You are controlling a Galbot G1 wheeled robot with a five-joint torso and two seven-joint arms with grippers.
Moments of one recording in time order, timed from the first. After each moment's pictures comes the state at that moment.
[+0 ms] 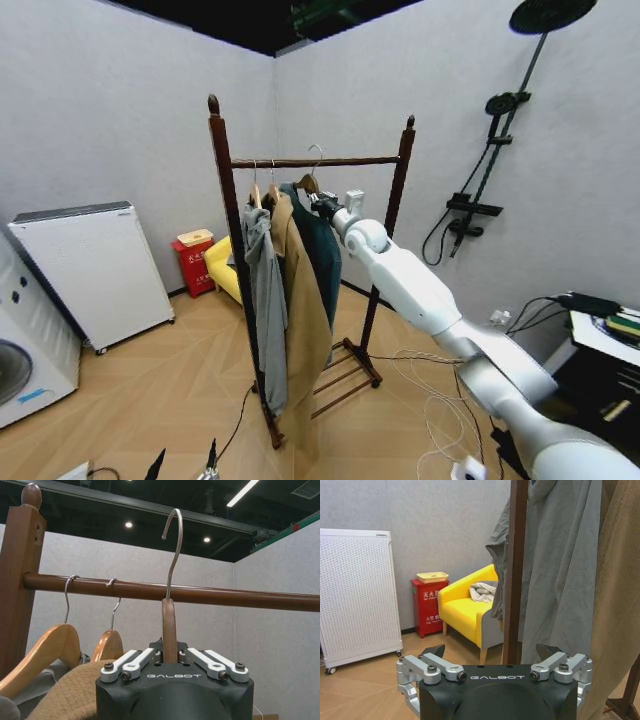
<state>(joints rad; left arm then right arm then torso) 2.05 -1.57 -0.58 -2.33 -0.08 -0.09 -0.03 0.18 1.21 -0.22 1.26 0.83 -0.21 0.10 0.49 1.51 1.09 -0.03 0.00</state>
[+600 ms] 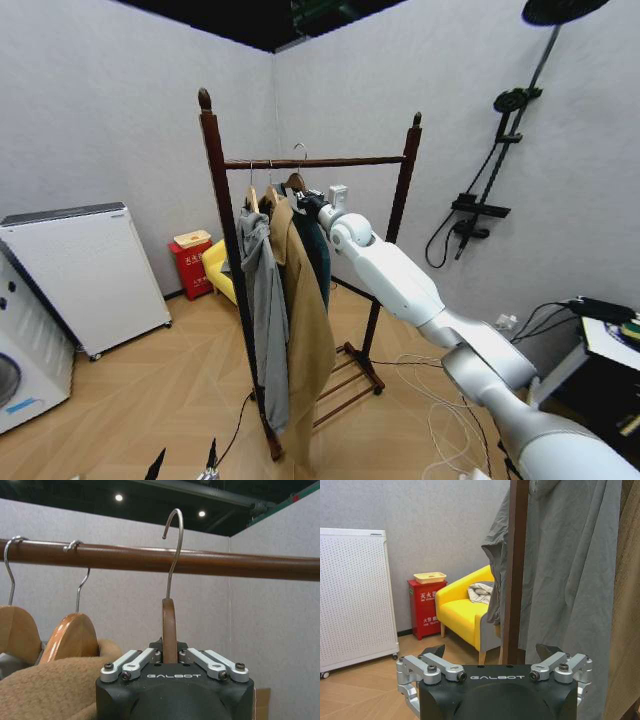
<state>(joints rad) 2.05 -1.57 -0.58 -2.33 -0.08 -0.09 -0.03 0.24 1.27 -0.26 1.17 0.87 -0.31 0.14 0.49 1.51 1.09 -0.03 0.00</state>
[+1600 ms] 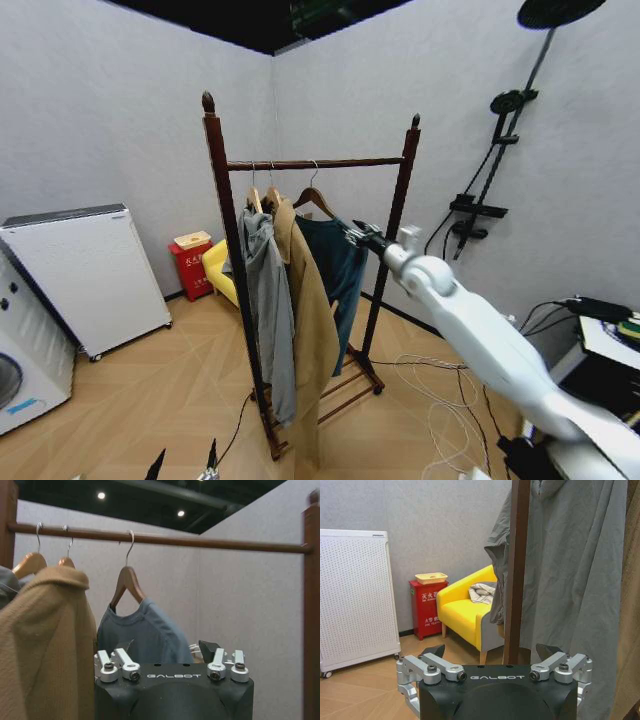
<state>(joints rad) 2.05 -1.57 -0.58 -2.33 -0.08 -0.09 -0.03 -0.70 0.74 0.38 1.96 0.89 -0.28 0.05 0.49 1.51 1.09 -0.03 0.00</state>
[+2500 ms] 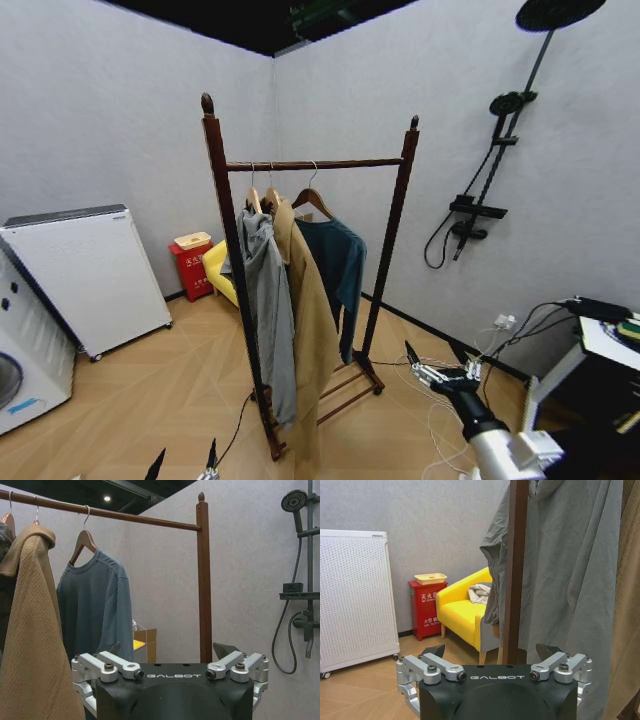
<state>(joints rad) 2.05 -1.57 -0.58 -2.33 -0.08 -0.09 -0.03 -1.75 1.18 0.76 2.40 0.45 -0.01 0.14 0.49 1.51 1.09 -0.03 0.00</state>
